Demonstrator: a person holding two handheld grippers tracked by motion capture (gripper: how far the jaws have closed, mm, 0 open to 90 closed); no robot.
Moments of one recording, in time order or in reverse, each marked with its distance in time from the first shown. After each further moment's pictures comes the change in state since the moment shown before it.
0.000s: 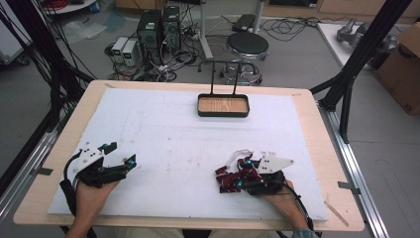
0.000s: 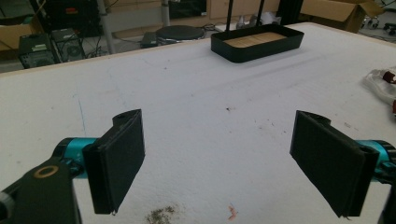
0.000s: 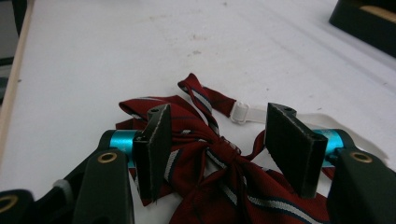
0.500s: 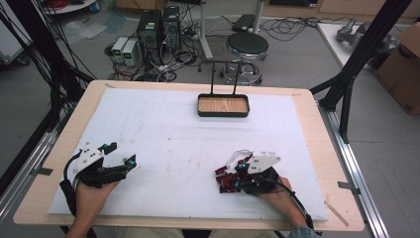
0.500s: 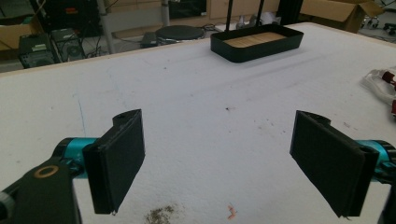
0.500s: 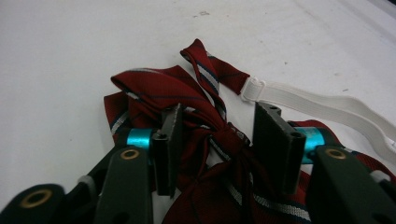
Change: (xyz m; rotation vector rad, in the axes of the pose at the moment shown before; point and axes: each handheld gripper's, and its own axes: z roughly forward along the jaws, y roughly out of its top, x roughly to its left) left arm 0.000 0.000 -0.001 -0.003 0.003 -0.001; right arm 0.000 0.003 0.017 0.150 0.024 -0.044
